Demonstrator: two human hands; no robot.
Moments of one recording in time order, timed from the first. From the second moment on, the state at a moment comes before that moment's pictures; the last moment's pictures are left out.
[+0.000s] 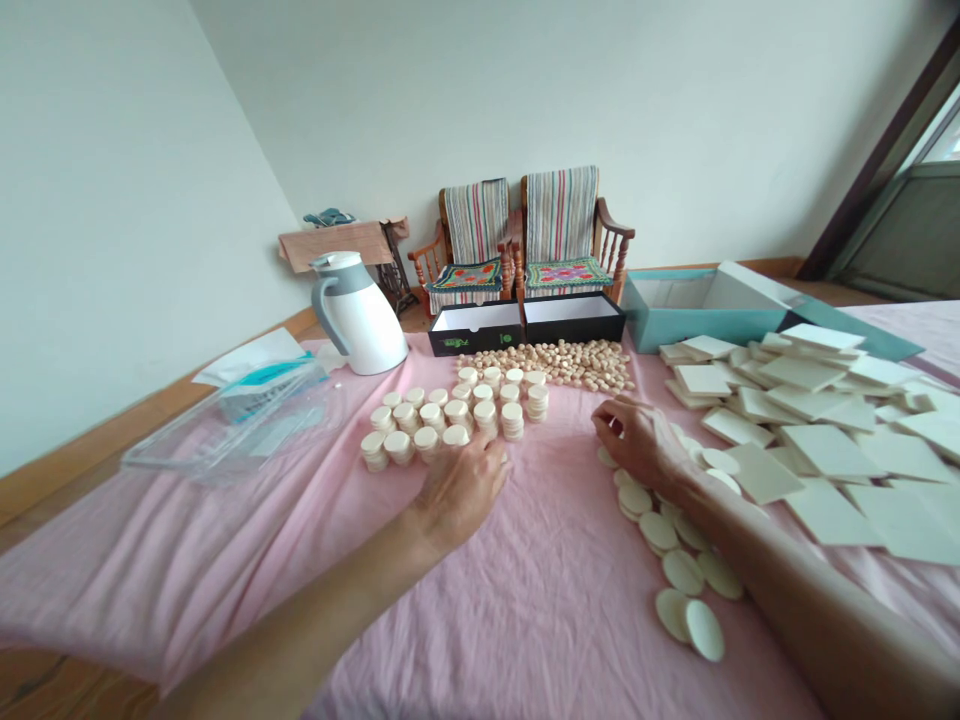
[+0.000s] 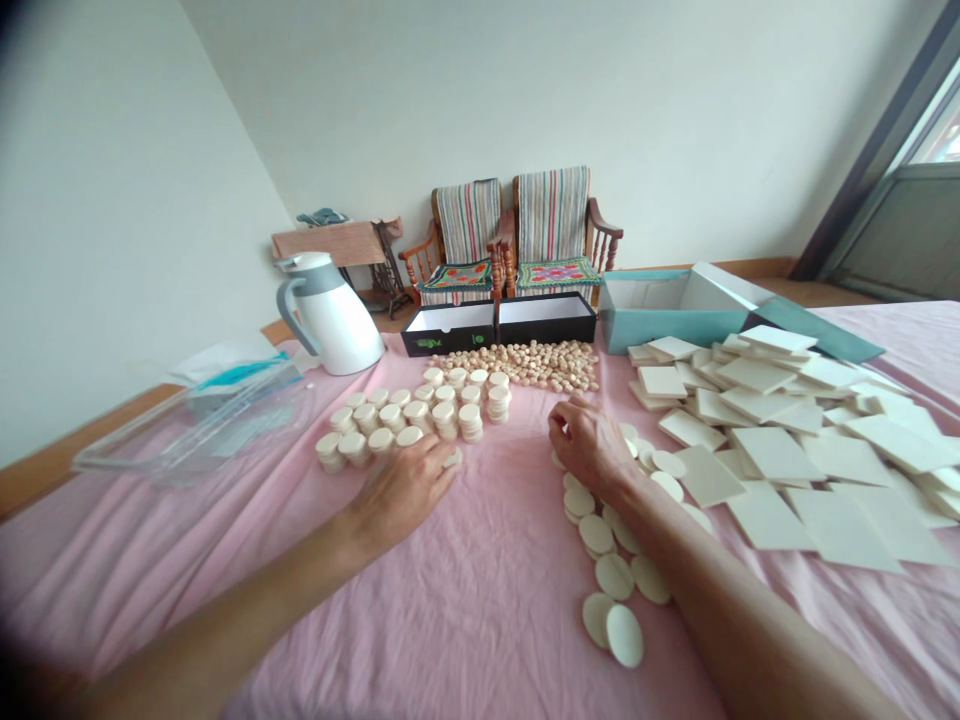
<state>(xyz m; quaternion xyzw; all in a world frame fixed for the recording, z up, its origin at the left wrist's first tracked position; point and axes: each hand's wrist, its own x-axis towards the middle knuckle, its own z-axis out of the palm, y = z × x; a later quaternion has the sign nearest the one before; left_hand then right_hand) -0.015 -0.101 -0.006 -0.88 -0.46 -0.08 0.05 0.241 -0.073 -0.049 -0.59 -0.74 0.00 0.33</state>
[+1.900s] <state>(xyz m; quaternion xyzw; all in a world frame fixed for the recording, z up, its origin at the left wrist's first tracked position) -0.015 -0.086 -0.005 -0.89 -0.41 -0.19 -0.07 0.247 -0.072 -0.043 -0.62 -0.71 -0.02 0.34</state>
